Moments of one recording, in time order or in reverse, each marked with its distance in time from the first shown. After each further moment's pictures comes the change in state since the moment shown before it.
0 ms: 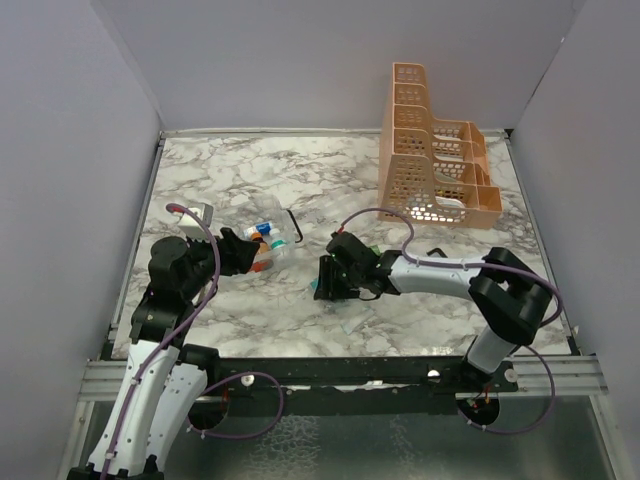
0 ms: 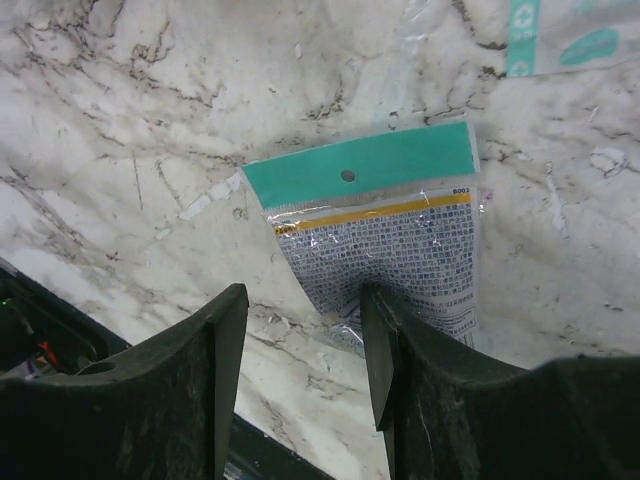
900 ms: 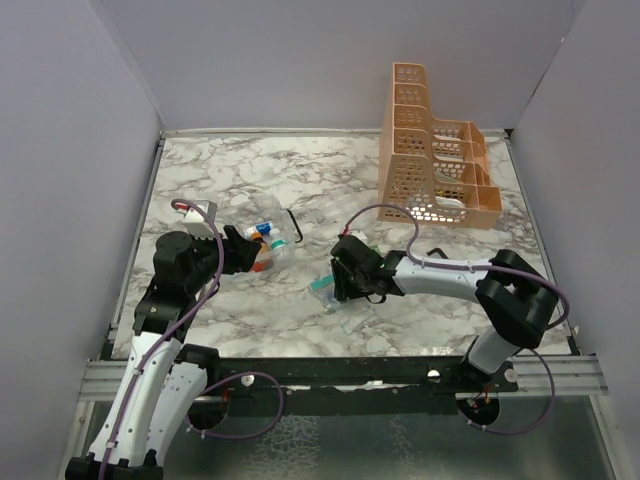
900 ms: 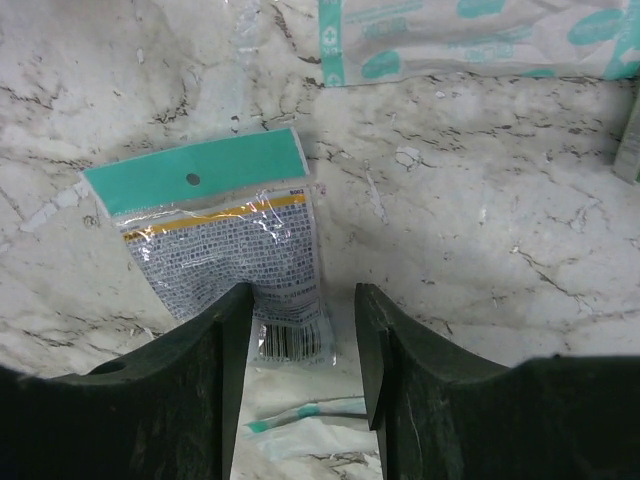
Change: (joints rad) left arm 0.000 0.047 0.000 0.001 0.000 -0.004; right arm 0.007 -0.059 -0.024 -0.117 0.208 -0.154
